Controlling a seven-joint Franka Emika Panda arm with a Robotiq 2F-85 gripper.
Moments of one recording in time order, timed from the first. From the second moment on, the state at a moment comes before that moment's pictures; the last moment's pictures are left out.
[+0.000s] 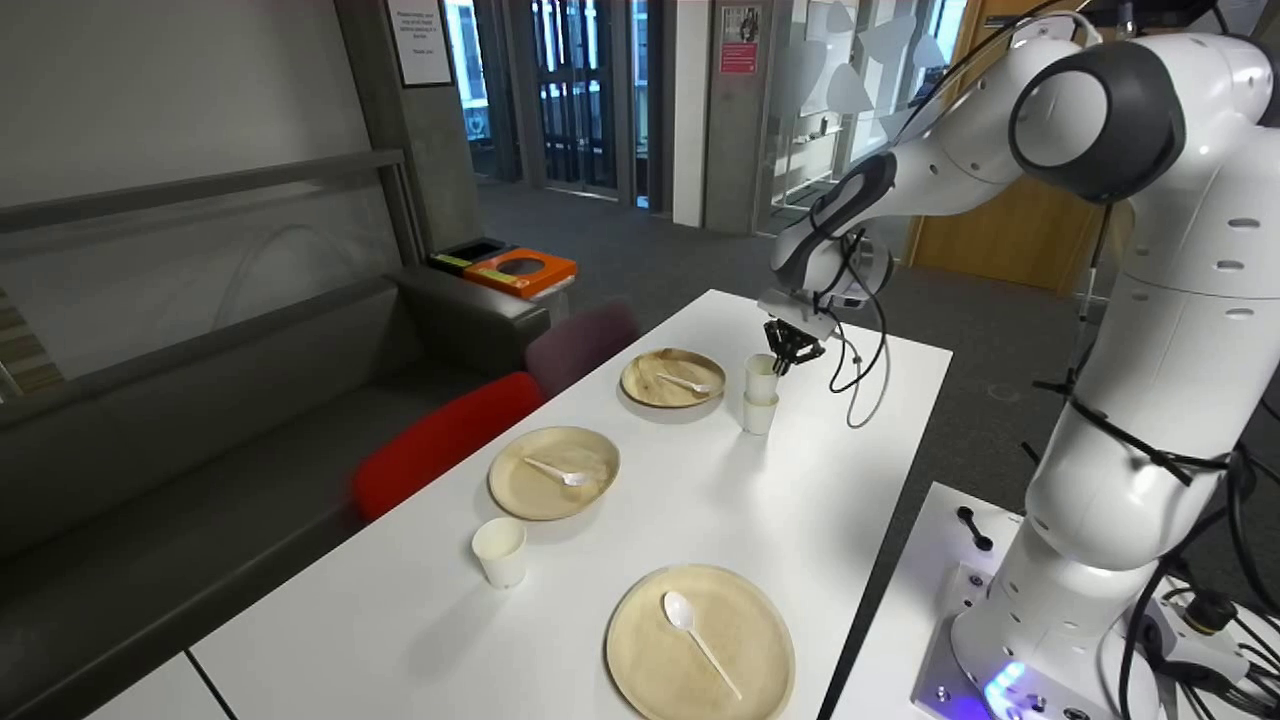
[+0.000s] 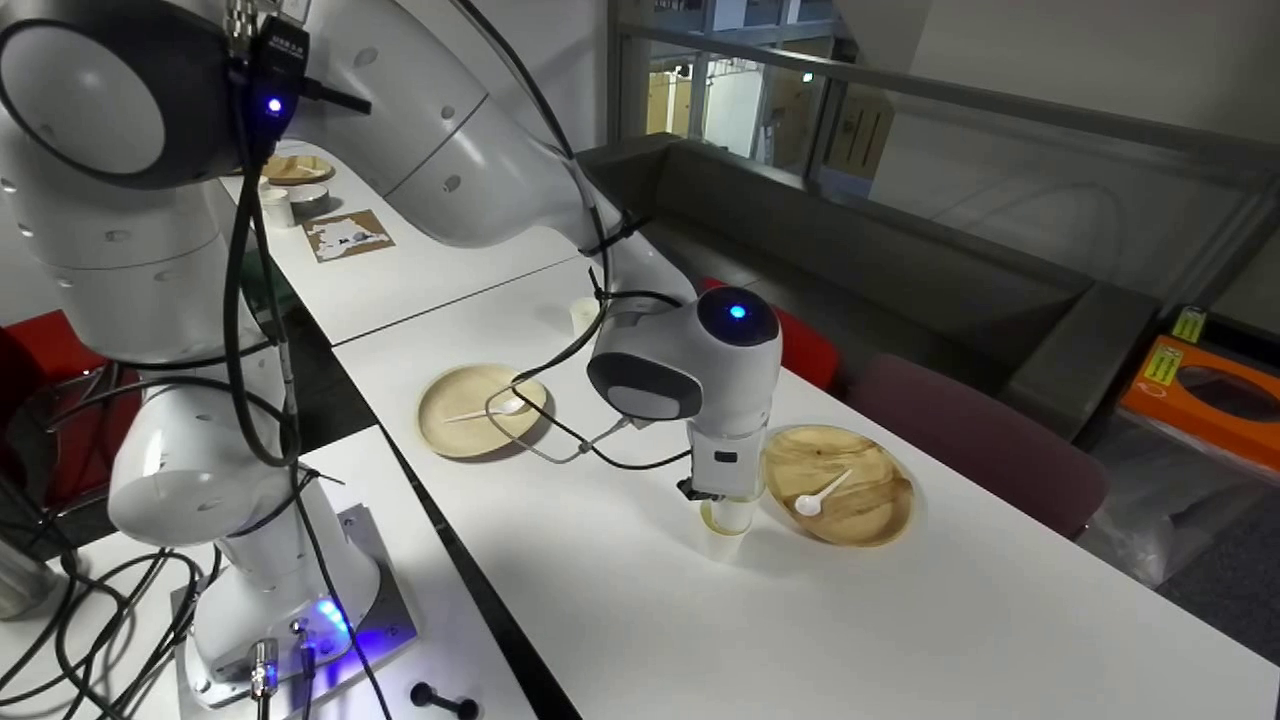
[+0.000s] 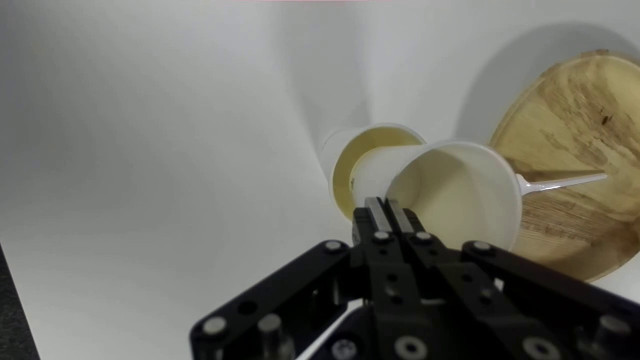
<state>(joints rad) -0.29 0.11 -0.26 -2.36 0.39 2.57 0.70</state>
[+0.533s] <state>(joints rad) -0.28 0.14 -0.26 -2.35 0.40 2.55 0.70</state>
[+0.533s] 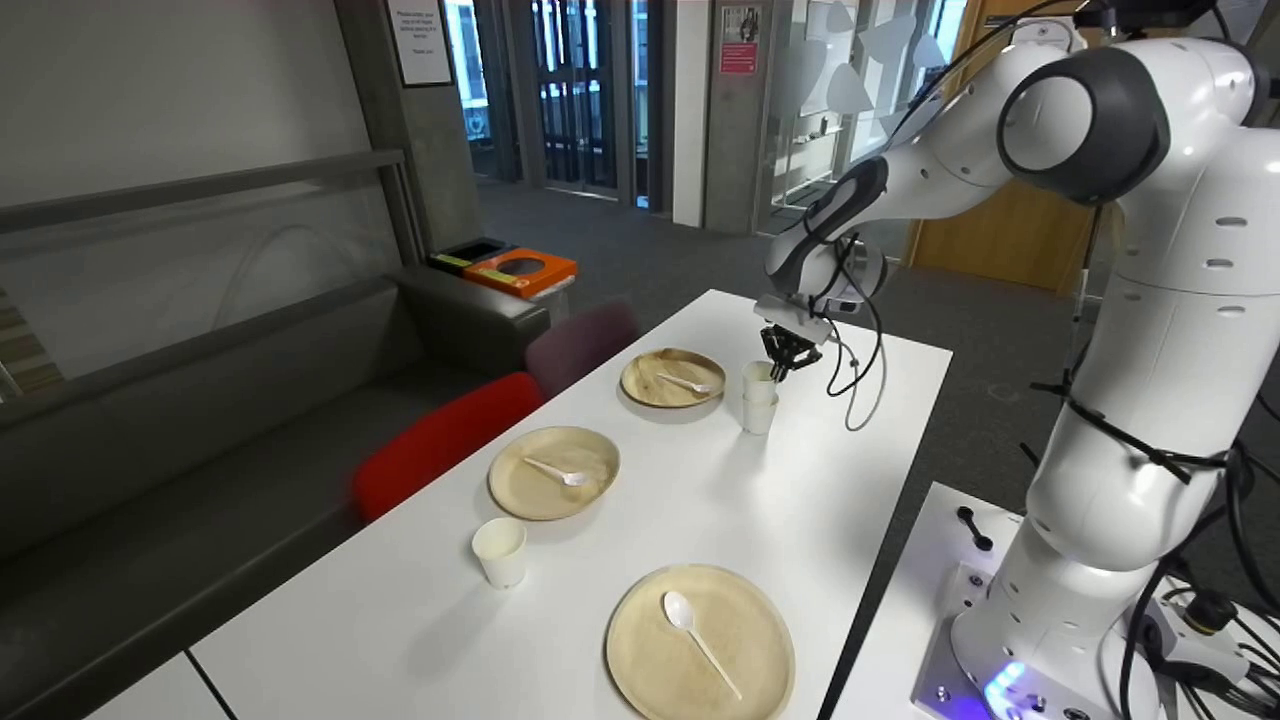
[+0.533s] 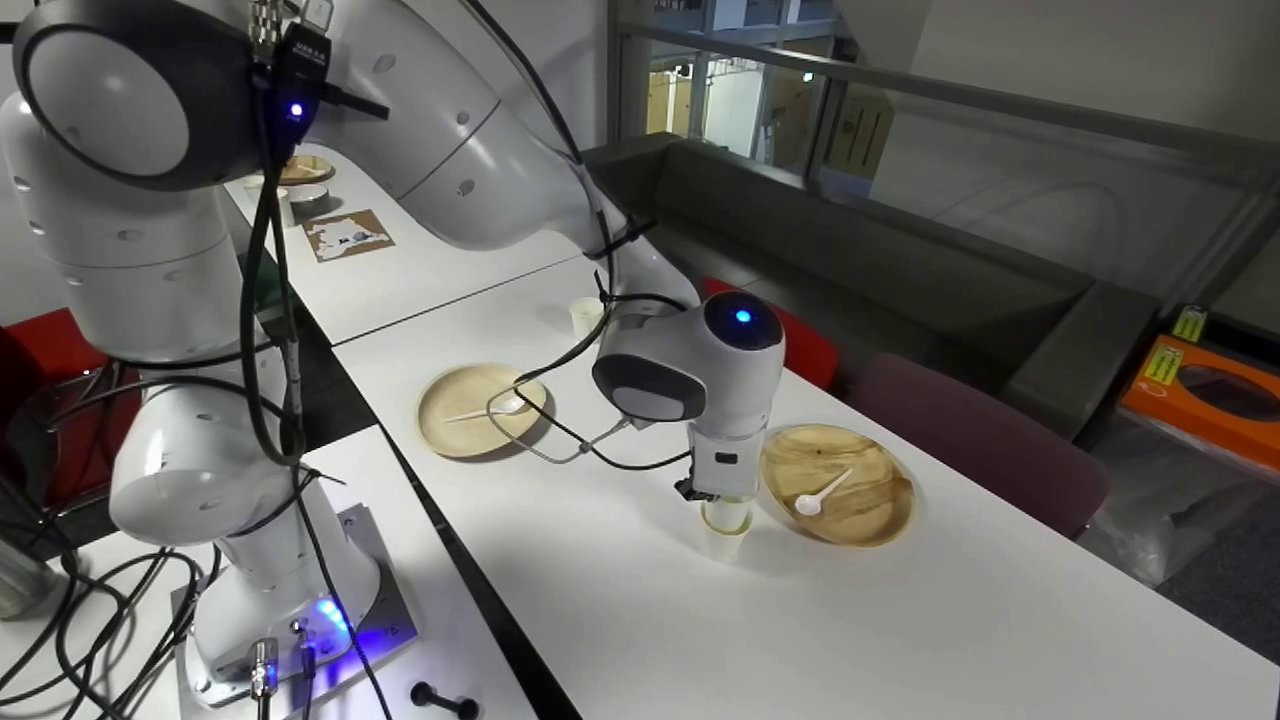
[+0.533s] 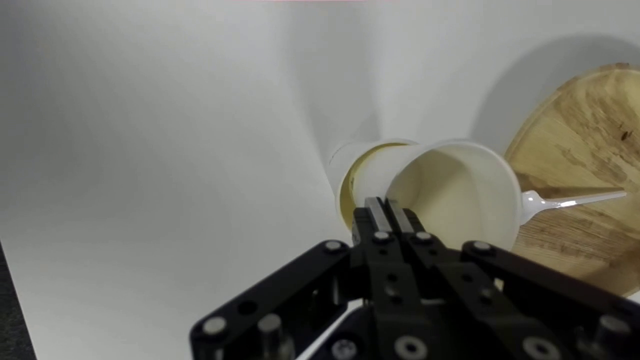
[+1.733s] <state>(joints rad) -0.21 0.11 -0.21 -2.35 0.33 2.39 0.56</state>
